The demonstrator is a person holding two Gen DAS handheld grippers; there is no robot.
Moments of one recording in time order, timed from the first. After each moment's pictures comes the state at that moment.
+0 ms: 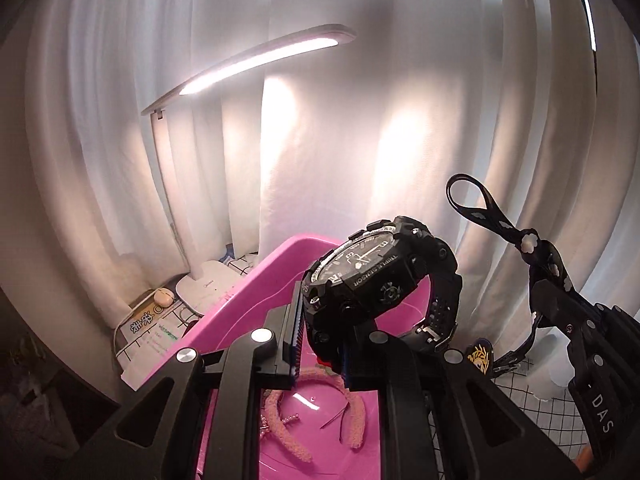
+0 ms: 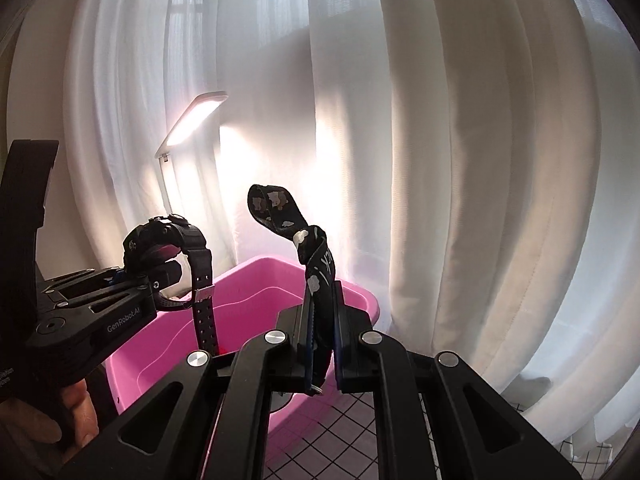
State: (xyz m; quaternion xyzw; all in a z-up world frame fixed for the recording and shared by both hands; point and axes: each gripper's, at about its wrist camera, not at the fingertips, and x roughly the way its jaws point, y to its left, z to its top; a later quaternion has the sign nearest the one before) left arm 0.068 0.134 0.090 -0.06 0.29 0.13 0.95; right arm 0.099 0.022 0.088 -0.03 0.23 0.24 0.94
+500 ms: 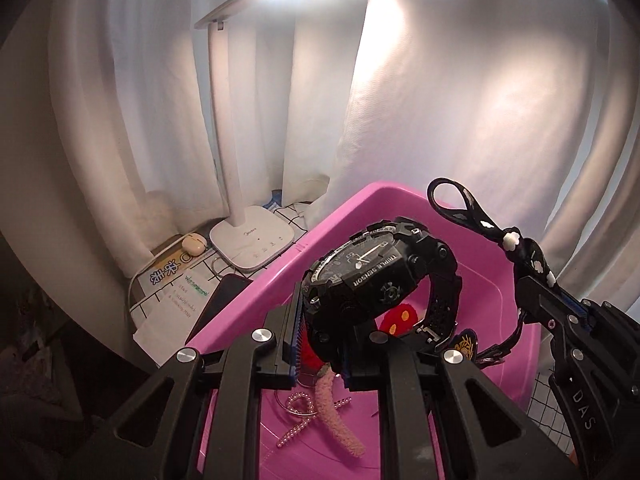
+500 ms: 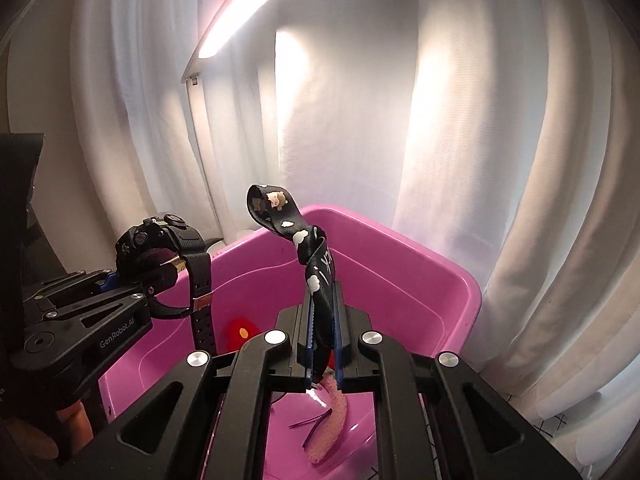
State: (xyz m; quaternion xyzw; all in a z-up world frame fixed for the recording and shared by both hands) left arm 0.083 0.209 0.028 -0.11 0.36 0.18 0.91; right arm 0.158 0.113 0.031 -0.07 0.33 0.28 0.90
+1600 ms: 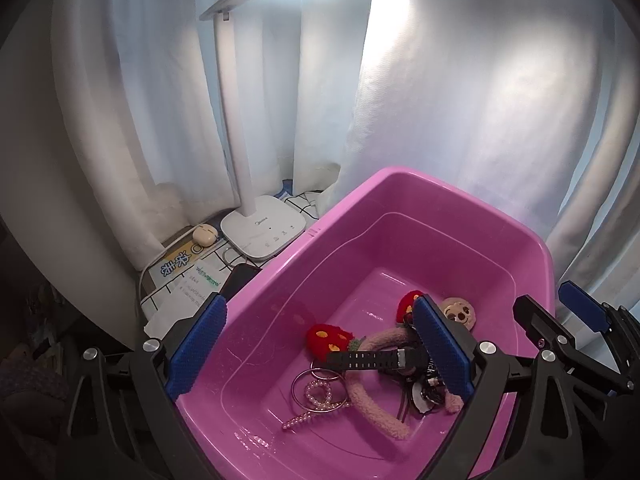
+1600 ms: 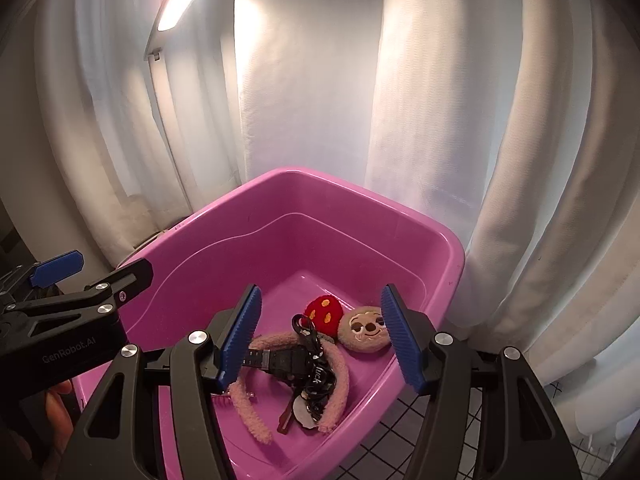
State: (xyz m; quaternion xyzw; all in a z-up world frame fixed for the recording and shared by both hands) left arm 0.076 0.203 0.029 -0.10 0.38 0.20 0.90; right arm 0.153 0.092 0.020 -0.07 0.35 0.22 0.91
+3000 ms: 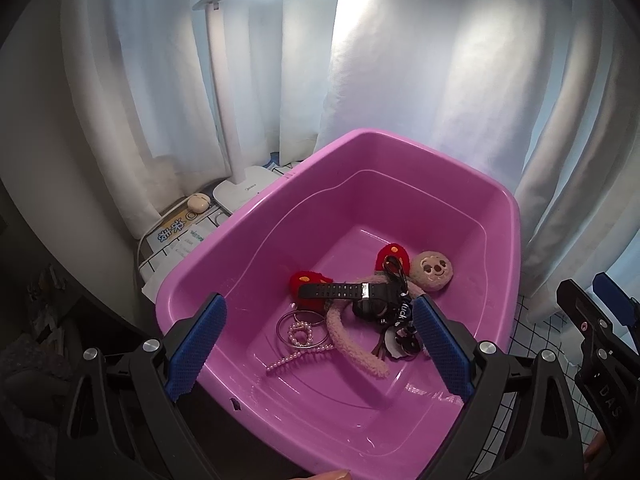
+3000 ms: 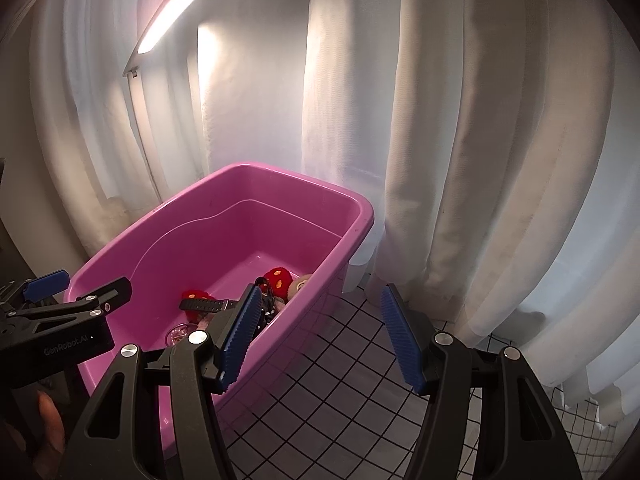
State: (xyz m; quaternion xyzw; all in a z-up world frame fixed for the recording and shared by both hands) left arm 0.033 0.164 0.024 -0.10 0.41 0.18 0.89; right arm 0.095 0.028 0.032 -0.06 0.35 0.15 0.92
